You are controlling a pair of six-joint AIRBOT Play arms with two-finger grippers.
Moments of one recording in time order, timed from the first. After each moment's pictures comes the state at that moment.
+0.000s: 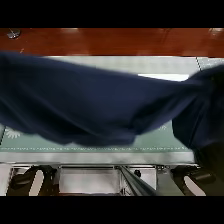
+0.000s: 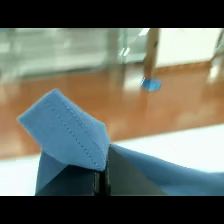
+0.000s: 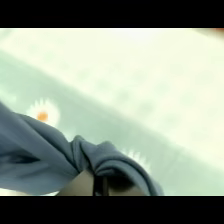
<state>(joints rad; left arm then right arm) 0.27 -0.44 1.43 1.03 -1.19 -1.30 0.15 -0.77 1.64 -1.08 1.66 1.51</state>
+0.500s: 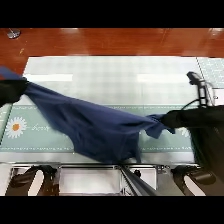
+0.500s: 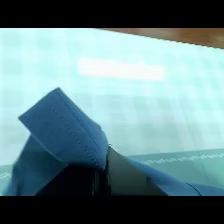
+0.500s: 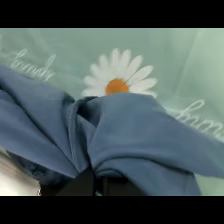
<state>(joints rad) 0.23 -0.55 0.85 0.86 -1.00 -1.26 0.14 -0.75 0.80 -1.10 1.27 1.57</state>
